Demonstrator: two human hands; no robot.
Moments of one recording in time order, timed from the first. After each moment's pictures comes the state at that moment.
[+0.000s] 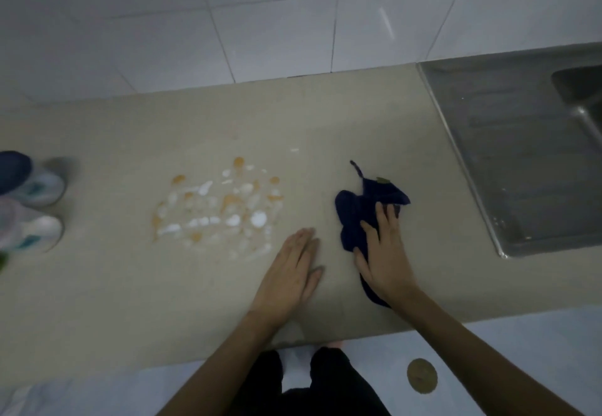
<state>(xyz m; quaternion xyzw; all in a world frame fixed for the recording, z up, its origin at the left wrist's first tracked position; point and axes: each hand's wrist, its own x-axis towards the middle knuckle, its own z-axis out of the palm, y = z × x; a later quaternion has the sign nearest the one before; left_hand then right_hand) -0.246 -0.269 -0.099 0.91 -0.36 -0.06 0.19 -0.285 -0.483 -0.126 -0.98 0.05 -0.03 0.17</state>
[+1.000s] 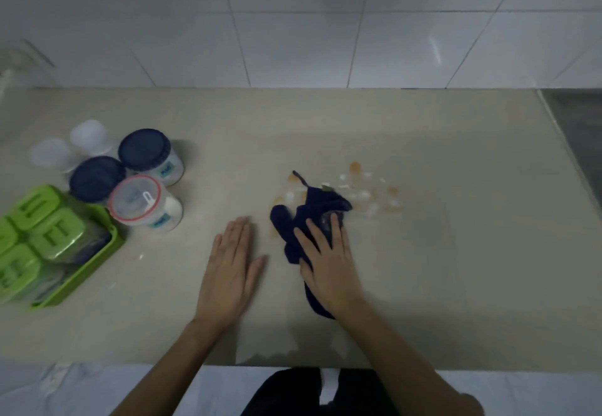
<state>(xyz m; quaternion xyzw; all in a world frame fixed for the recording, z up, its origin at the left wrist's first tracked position) -0.173 0.023 -0.102 0.98 -0.15 -0.03 0.13 -0.187 -0.182 -0.111 -0.99 -0.06 0.04 0.11</state>
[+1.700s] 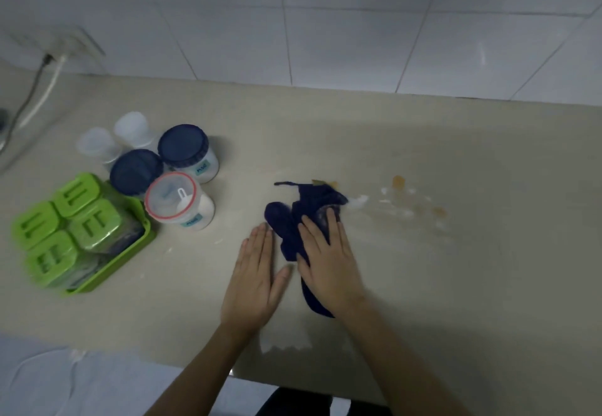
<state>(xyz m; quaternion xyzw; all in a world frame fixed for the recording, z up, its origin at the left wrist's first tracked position) -0.167 0.030 -0.114 0.98 -0.11 -0.06 0.17 -0.140 -0.134 -0.116 -0.98 -0.13 0.03 0.13</state>
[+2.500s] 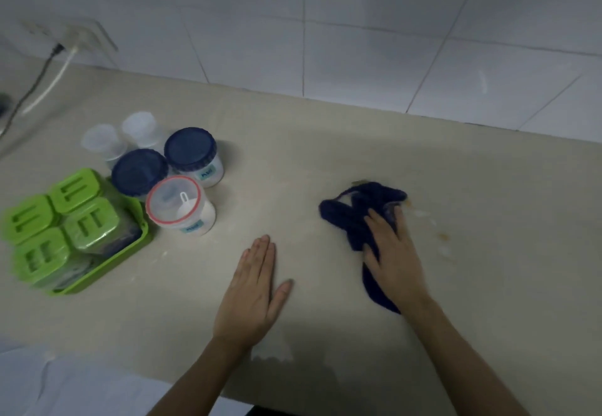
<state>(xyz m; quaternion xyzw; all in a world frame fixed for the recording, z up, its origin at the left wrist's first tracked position) -0.164 0.033 -0.121 0.98 -0.11 -0.05 0.16 -0.107 -0.241 -0.123 -0.98 -0.07 0.02 0.21</state>
